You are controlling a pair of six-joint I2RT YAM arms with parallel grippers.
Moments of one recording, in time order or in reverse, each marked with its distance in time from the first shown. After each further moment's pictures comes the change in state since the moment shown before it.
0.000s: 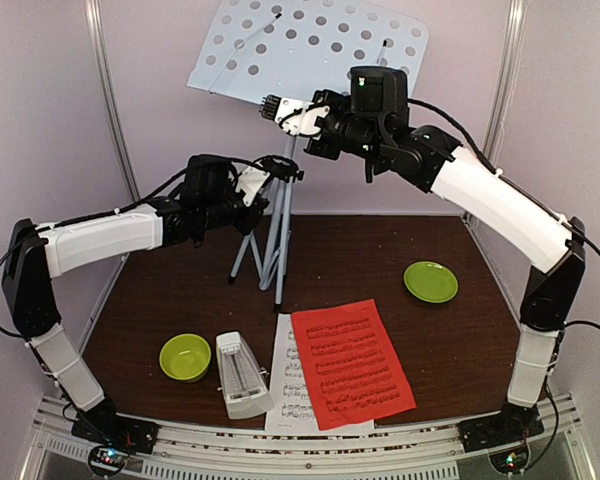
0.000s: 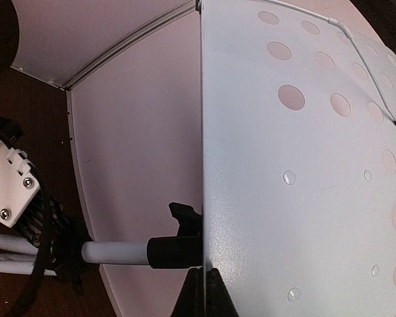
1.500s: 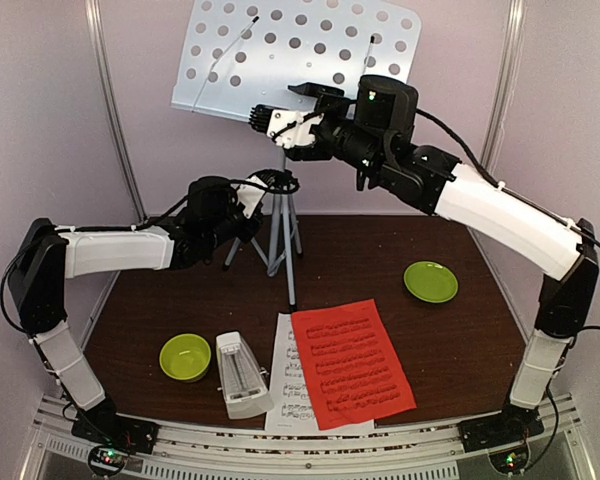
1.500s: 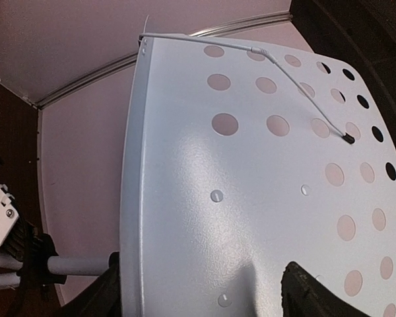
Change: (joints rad) left arm 0.001 0.037 -0.177 0.352 -0.152 0.071; right arm 0.058 -0.086 -0.214 0.293 -0.050 -0.184
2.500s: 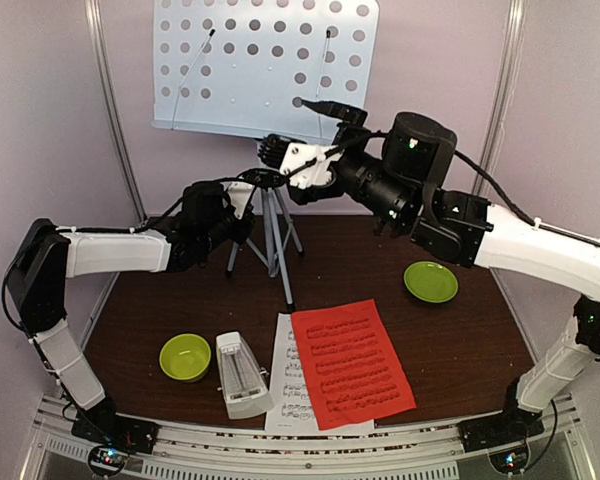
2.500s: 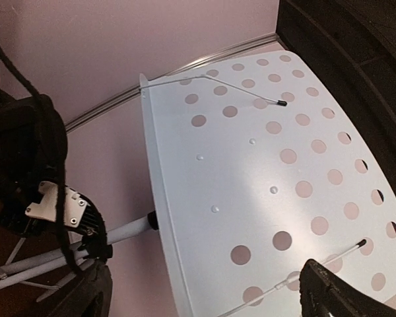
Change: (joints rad) left arm 0.033 -0.001 -0.051 0.038 -0.015 -0.130; right arm 0.140 -0.246 -0.389 0.222 0.105 0.035
